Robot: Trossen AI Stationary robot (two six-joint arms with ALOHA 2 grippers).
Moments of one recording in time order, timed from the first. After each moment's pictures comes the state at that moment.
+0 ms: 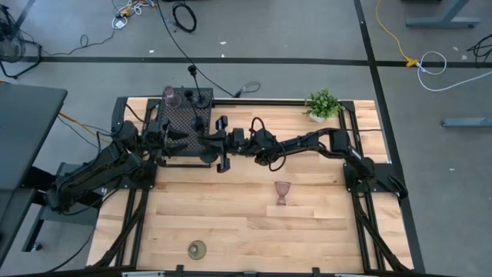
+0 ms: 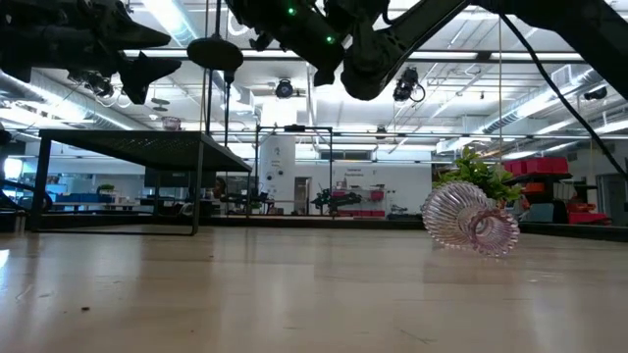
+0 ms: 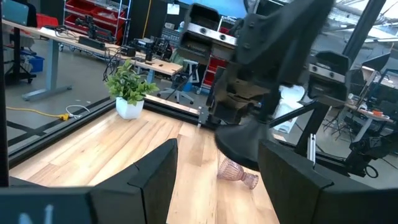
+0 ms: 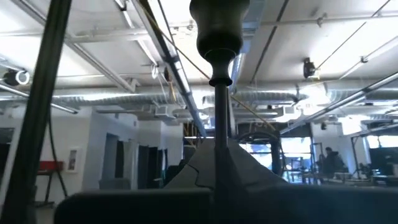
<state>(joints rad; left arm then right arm) 0.62 0.23 0.24 0.06 0.51 -0.30 -0.06 2.24 1.54 1.33 -0.16 0.07</state>
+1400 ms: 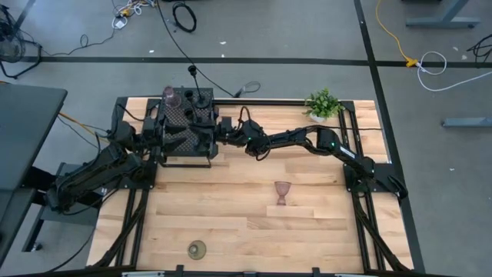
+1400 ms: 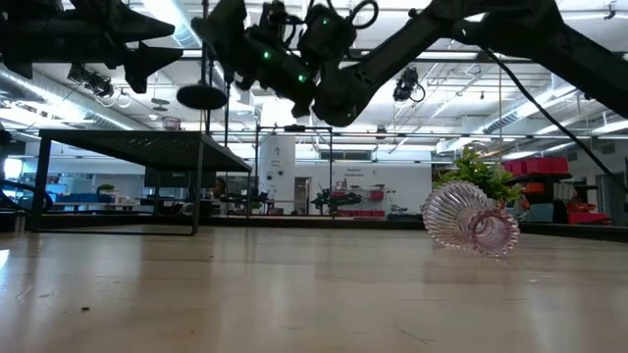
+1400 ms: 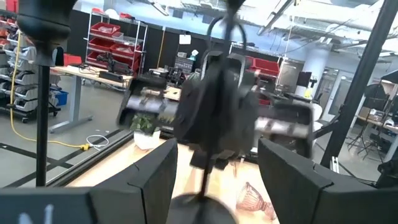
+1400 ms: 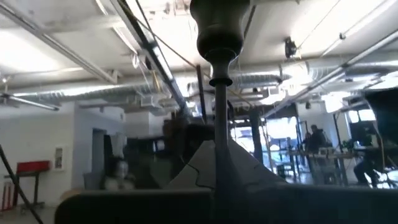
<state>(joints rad) 0.62 0.23 0.24 0.17 0.42 -0.28 -0.15 2.42 1.76 1.24 -0.16 0.16</state>
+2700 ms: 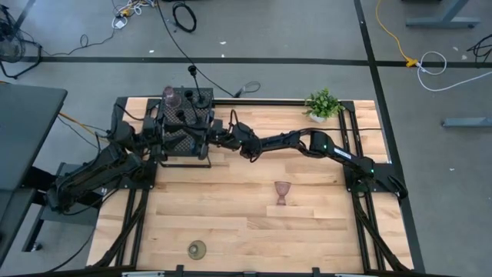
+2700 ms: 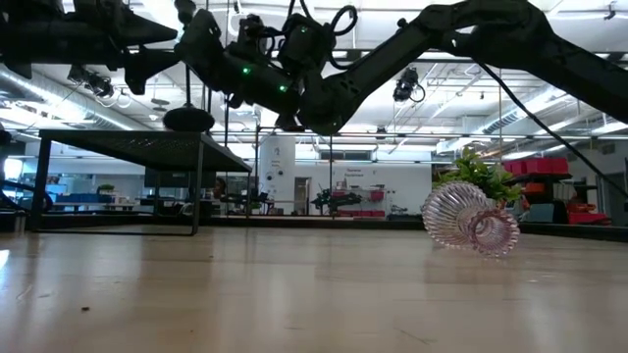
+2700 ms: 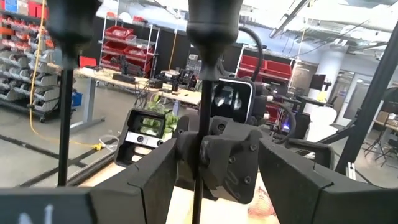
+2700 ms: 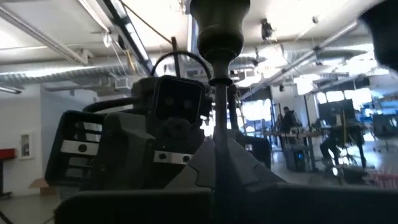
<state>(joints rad) 0.62 0.23 0.24 0.17 0.37 -0.28 -0.13 2.52 1.88 1.11 -0.05 0.11</state>
